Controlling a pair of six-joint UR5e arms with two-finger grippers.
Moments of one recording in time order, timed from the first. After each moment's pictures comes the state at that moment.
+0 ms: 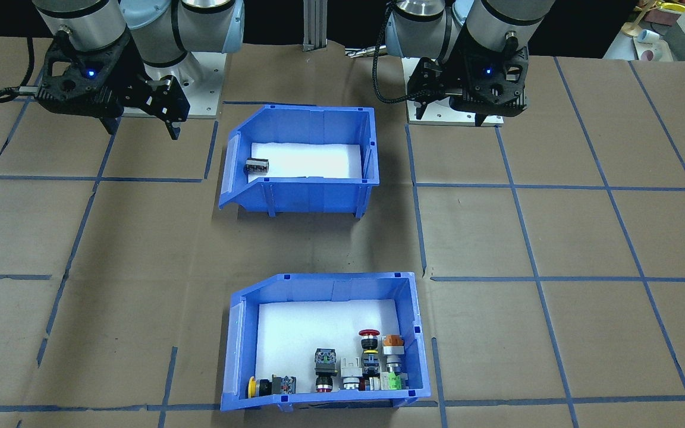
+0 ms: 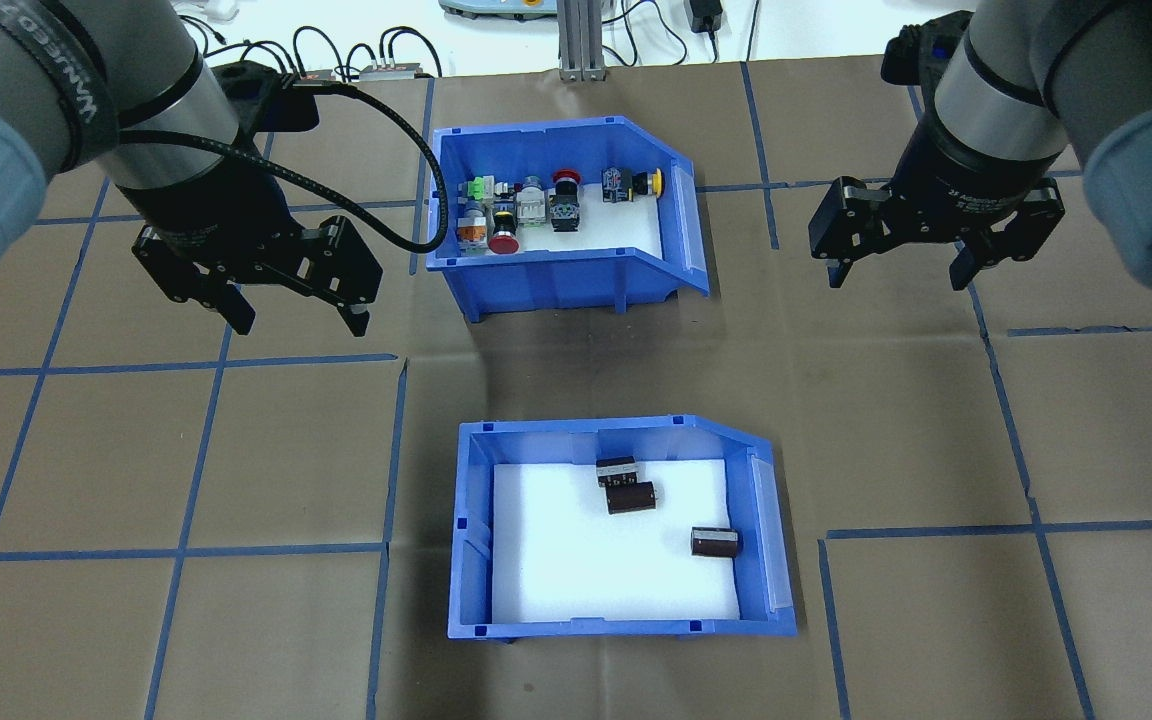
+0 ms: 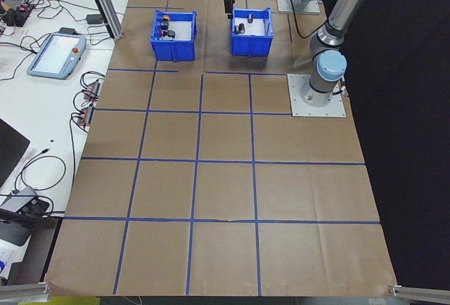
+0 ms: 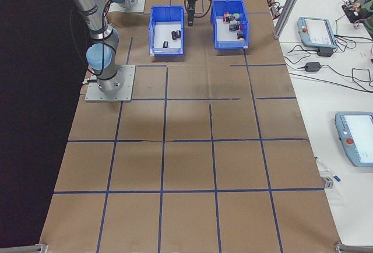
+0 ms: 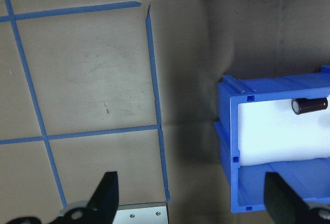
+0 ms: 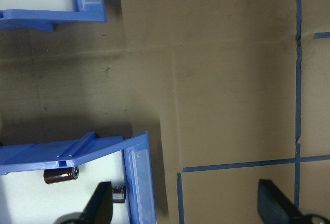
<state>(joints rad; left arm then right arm) -1.62 -1.51 -1.59 -1.74 1.53 0.02 1.57 -1.67 1.68 -1.59 -1.58 0.08</state>
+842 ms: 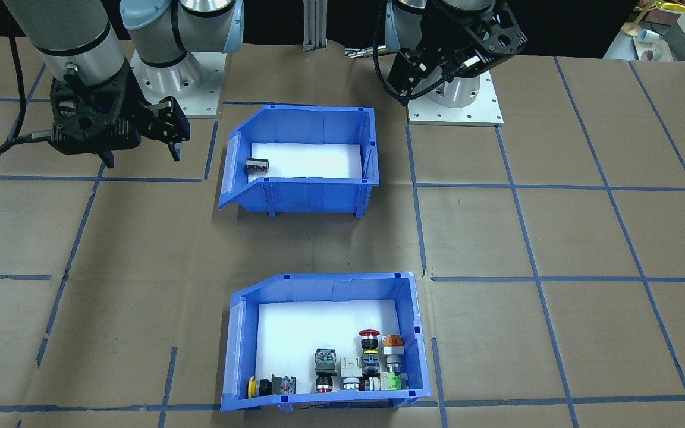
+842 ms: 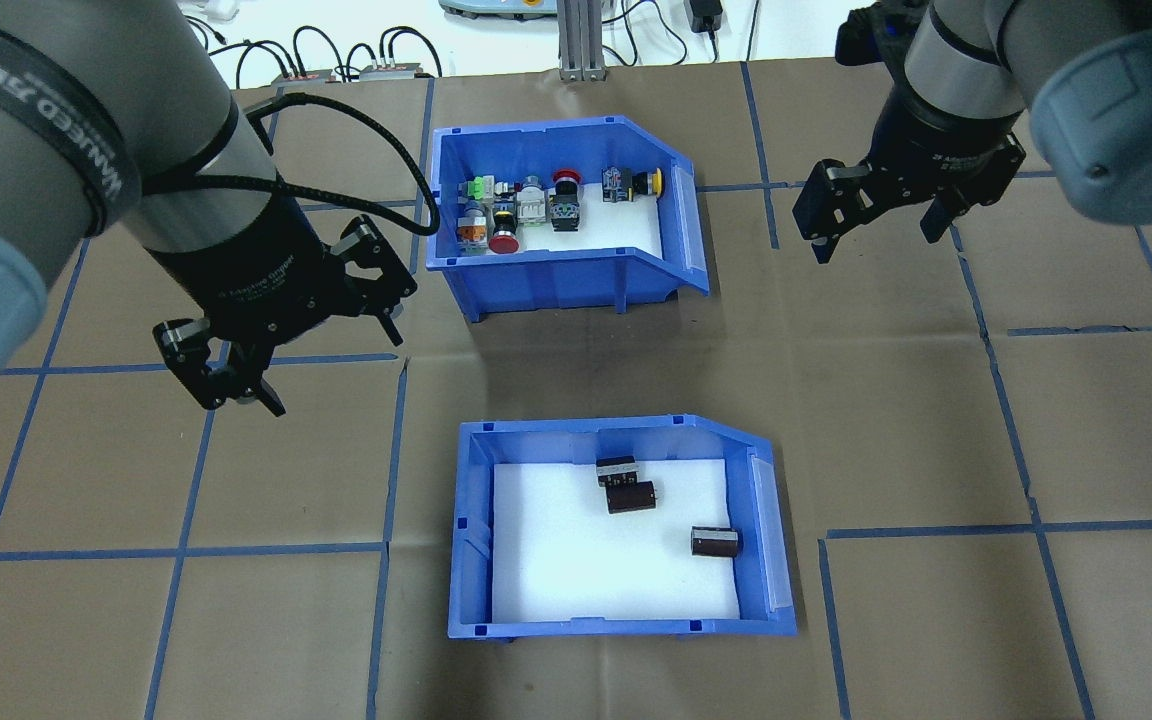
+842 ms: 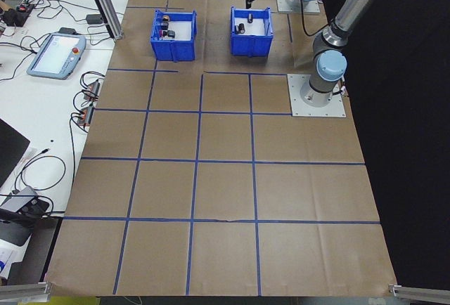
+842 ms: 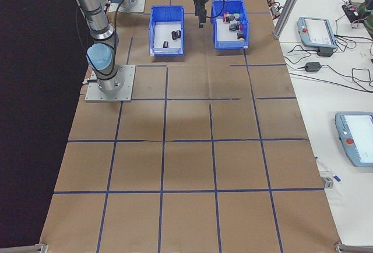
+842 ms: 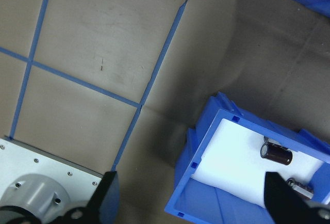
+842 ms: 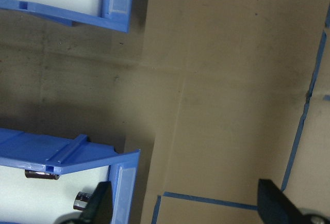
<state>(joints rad) -1.74 -1.40 -1.68 -1.74 1.53 -0.85 1.58 -1.54 1.58 -1.62 -1.57 -0.21</state>
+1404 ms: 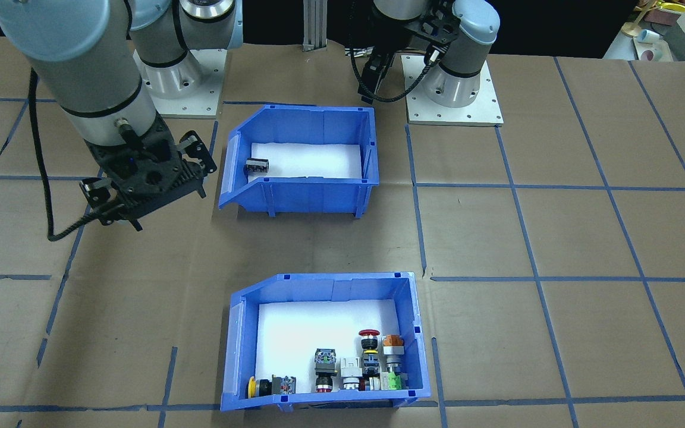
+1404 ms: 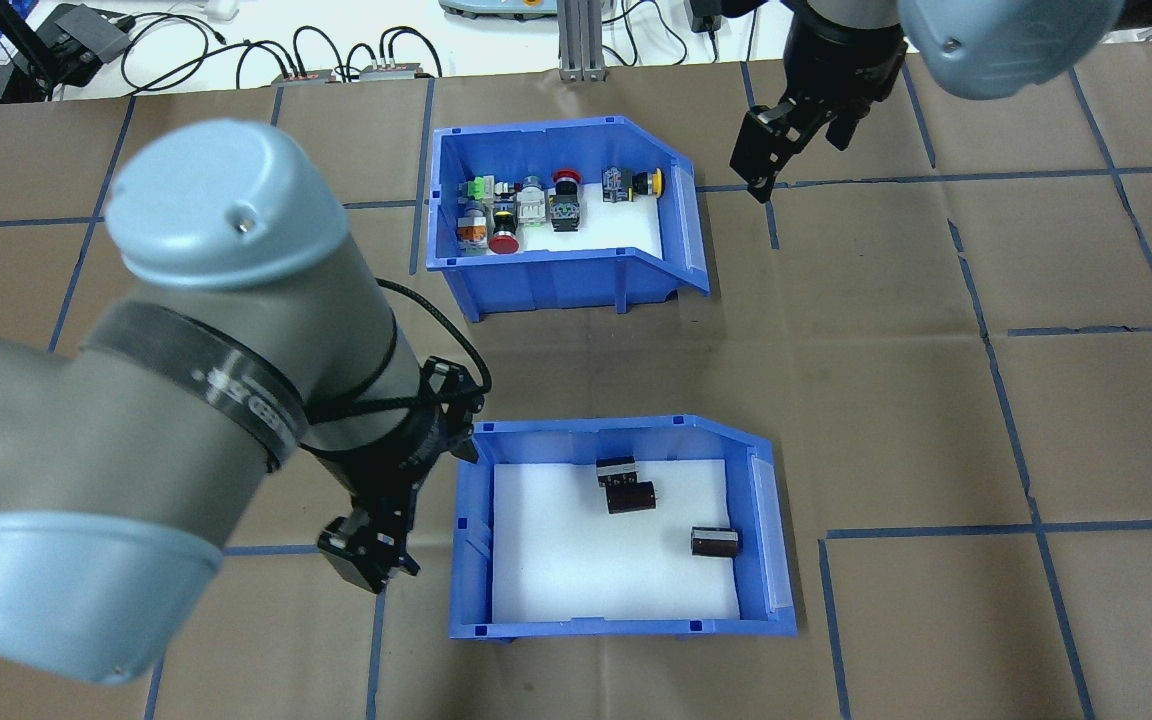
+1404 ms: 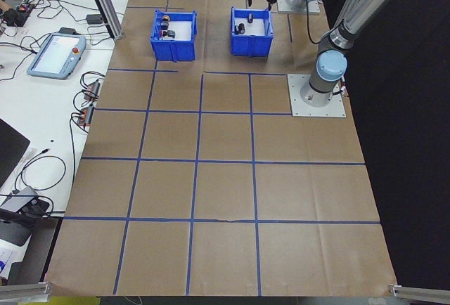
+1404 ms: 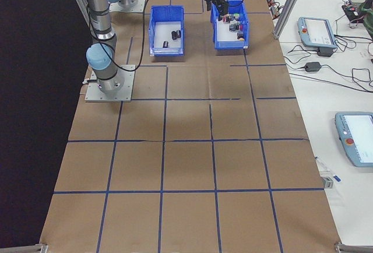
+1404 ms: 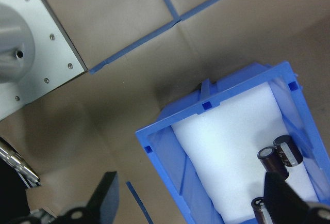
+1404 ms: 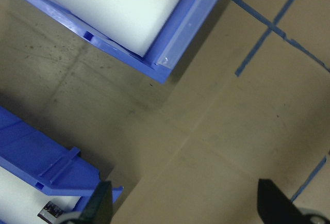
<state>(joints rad) -1.94 -1.34 -1.92 -1.56 1.48 -1.59 1.70 -1.32 1.35 -1.62 -1.58 -0.55</state>
